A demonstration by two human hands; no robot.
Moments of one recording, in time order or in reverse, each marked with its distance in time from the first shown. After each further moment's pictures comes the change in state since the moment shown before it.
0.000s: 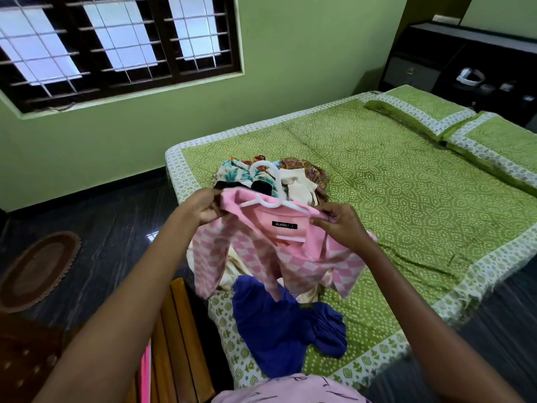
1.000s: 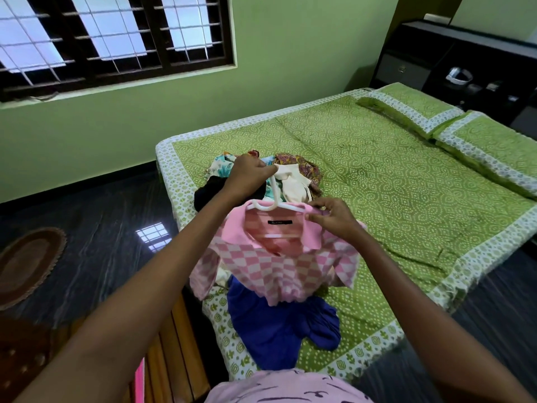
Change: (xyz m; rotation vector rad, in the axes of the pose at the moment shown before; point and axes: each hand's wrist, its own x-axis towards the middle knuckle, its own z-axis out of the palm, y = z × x) left_hand 0.000 0.008 0.062 0.747 -0.048 0.747; right_hand 0.012 0.008 0.009 -0.003 -0.054 0.080
